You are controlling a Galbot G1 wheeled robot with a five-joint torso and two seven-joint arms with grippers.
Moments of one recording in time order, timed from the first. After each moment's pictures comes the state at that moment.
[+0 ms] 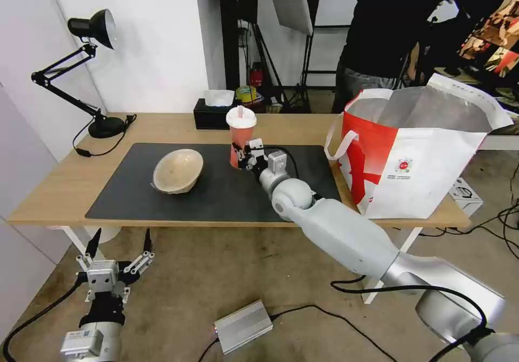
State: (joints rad) left arm 1.79 -1.59 -0.79 -2.24 0.03 -0.18 0.07; right arm -0.27 1.23 -0.50 1.36 0.87 -0.04 0.22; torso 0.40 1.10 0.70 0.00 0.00
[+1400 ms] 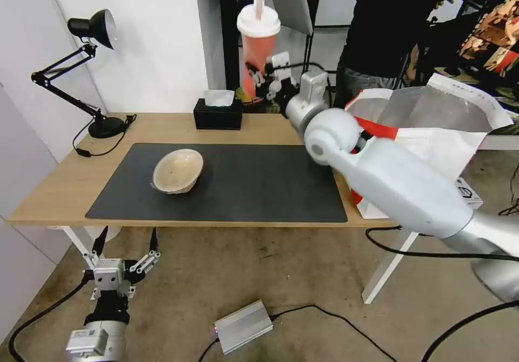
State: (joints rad) left arm 1.79 -1.58 -0.77 -2.25 0.04 -0.18 0.07; right arm 0.04 1.01 -0.47 1.63 0.98 -0.18 0.27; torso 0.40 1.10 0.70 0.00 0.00
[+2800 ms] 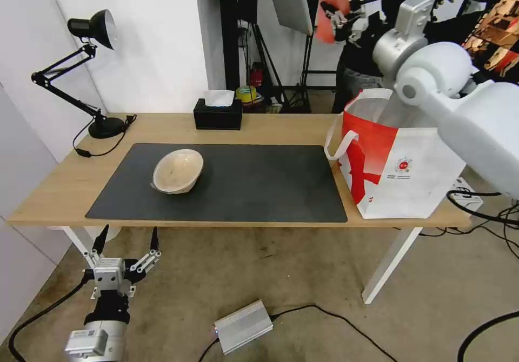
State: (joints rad) left arm 1.79 -1.57 -0.76 -2.26 0.03 -0.19 0.07; right arm 0.22 0.71 -0.46 1.53 0.95 -0.17 0.05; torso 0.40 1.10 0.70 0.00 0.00
